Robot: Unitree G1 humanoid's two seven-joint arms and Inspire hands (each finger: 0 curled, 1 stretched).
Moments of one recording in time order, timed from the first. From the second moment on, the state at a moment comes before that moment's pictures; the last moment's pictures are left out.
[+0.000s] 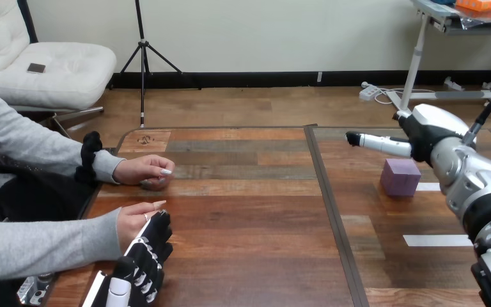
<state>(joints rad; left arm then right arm) 0.31 0.09 0.07 0.44 -0.43 -0.74 -0.66 -0.98 -0.42 0.35 1.35 -0.60 0.04 0.04</state>
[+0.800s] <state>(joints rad) 0.32 0.09 0.08 0.44 -0.42 -0.74 -0.66 -0.90 -0.36 0.34 1.35 -0.55 0.04 0.01</state>
